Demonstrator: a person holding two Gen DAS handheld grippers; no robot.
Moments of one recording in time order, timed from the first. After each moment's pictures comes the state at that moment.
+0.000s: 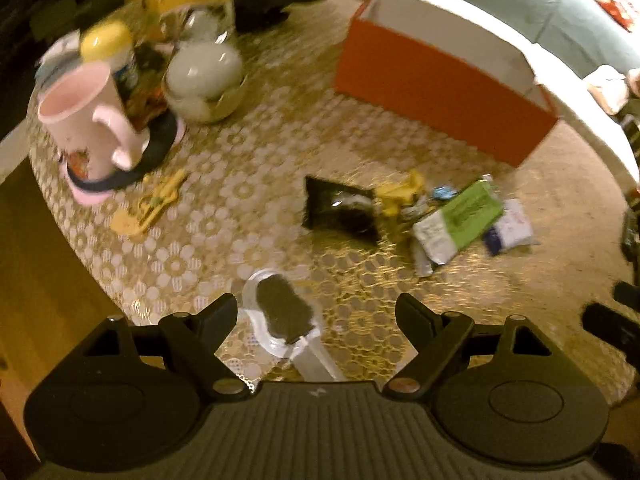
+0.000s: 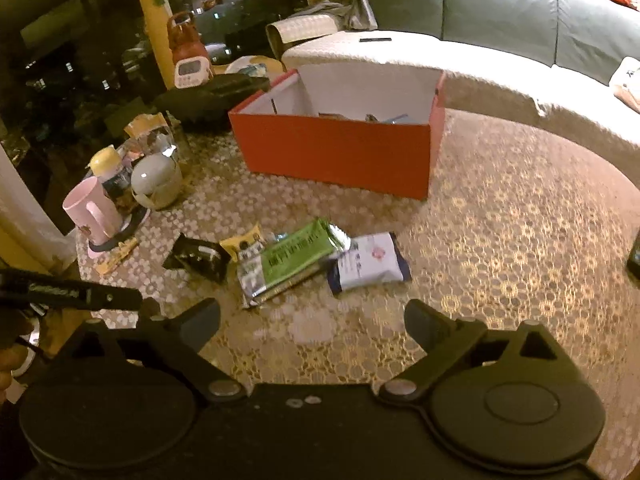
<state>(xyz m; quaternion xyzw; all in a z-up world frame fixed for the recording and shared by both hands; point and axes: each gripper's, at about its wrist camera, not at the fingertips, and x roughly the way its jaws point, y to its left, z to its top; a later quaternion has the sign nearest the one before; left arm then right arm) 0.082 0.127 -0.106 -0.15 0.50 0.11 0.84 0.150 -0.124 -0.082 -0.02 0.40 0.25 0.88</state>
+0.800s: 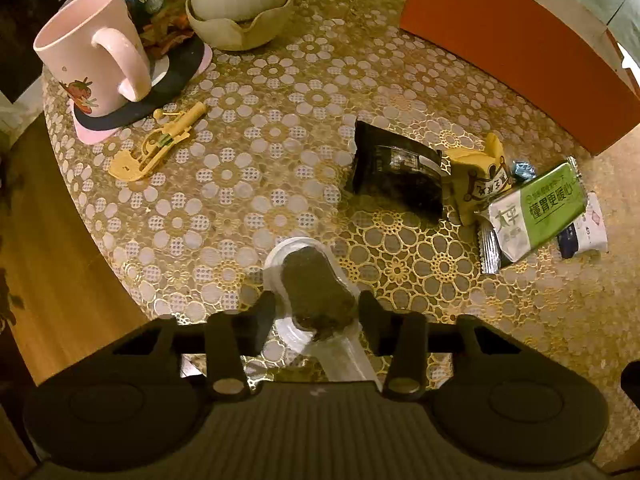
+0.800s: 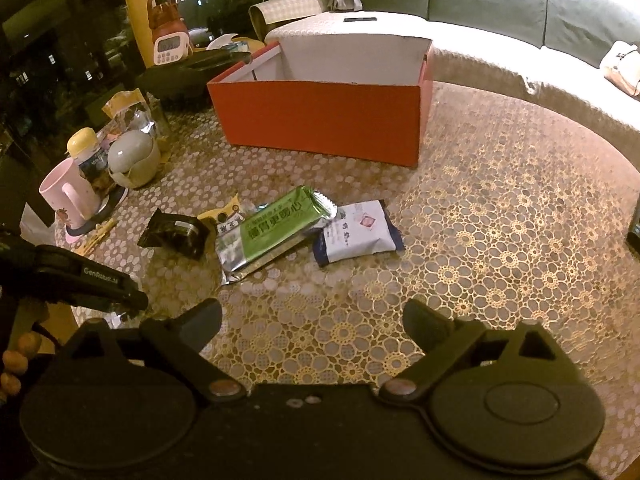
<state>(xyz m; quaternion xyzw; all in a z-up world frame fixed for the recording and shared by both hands) 0.111 0.131 -0.150 -0.17 0.56 0.18 0.79 0.155 -0.120 -0.105 -0.02 0.42 0.24 0.88</state>
